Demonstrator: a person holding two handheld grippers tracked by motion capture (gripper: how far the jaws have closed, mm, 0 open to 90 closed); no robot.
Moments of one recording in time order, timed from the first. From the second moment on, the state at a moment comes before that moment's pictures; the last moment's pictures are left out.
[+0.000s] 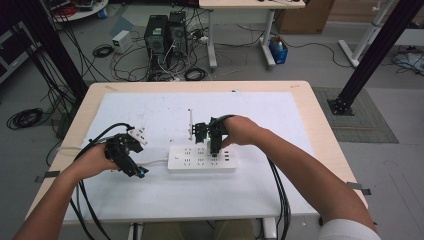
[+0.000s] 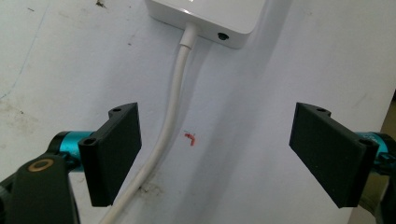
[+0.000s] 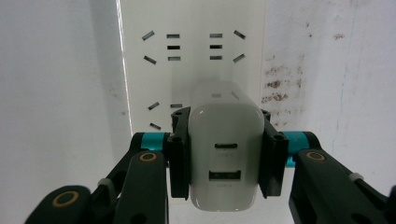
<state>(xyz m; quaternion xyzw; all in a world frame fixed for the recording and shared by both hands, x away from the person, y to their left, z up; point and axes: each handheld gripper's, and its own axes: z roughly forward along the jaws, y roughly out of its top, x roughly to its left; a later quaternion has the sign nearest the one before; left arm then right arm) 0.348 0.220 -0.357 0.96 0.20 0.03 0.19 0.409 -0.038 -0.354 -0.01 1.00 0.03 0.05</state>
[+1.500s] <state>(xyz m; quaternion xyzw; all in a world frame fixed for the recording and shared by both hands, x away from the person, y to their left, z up) 0.345 0.217 -0.362 0.96 0.20 0.03 0.20 0.405 -0.029 -0.370 -0.02 1.00 0.00 0.06</state>
